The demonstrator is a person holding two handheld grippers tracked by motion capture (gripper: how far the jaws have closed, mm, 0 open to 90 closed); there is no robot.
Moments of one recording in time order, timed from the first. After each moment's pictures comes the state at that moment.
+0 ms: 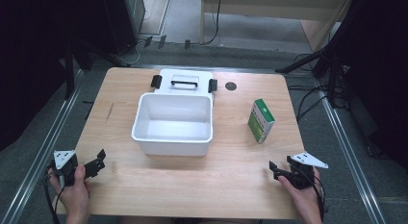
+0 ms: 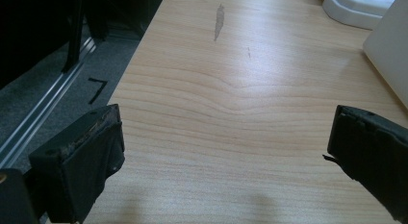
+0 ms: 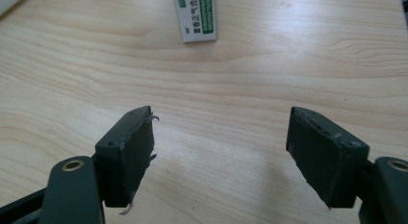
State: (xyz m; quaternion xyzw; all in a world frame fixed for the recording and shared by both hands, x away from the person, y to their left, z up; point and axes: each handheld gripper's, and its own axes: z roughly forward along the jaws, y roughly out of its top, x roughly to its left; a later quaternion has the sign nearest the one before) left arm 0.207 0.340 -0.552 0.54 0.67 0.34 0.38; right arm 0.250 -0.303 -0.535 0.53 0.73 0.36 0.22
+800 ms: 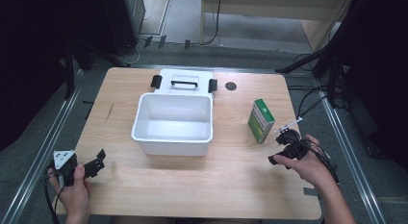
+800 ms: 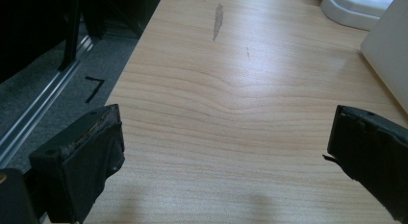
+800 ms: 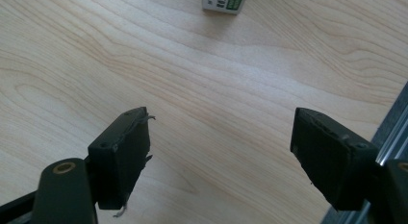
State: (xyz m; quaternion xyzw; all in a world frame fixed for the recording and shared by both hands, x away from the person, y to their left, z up) left arm 0.207 0.341 -0.552 0.54 0.67 0.33 0.38; right arm 0.319 -0.267 -0.460 0.48 0.86 0.10 0.10
